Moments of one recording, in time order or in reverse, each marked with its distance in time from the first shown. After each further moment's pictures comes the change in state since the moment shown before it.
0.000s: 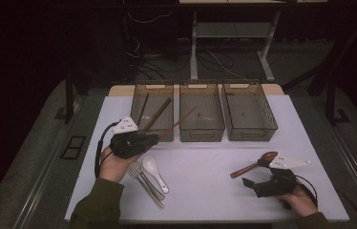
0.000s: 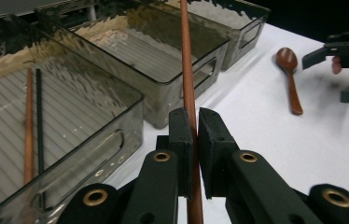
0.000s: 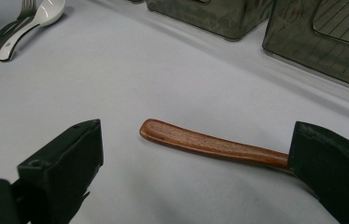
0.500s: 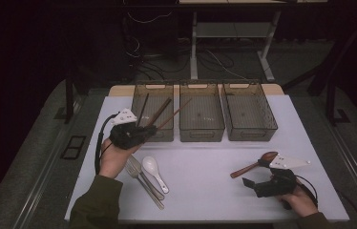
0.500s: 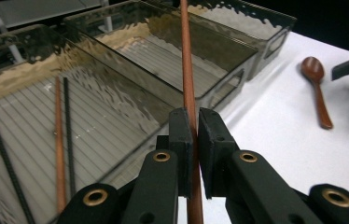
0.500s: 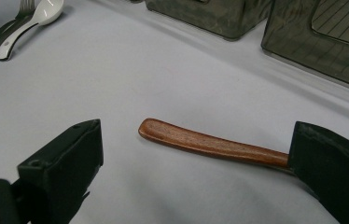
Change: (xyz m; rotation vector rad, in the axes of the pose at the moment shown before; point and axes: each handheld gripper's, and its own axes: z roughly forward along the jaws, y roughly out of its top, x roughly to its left) left arm 0.021 0.013 0.008 -0.013 0.054 -0.003; right arm 0.000 0.000 0.000 0.000 -0.008 0.004
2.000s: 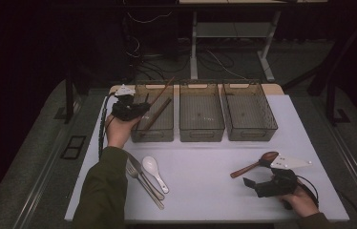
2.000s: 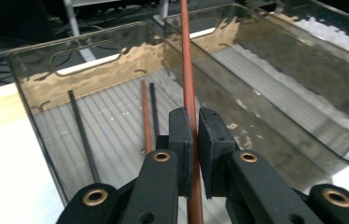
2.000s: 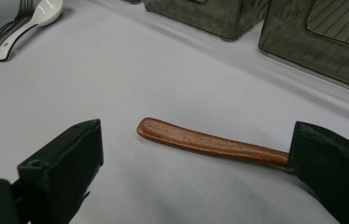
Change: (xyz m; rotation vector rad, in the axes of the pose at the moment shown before) left arm 0.081 0.018 0.047 0.031 0.190 -0.155; right arm -0.001 -0.001 -0.002 -0.006 -0.002 -0.006
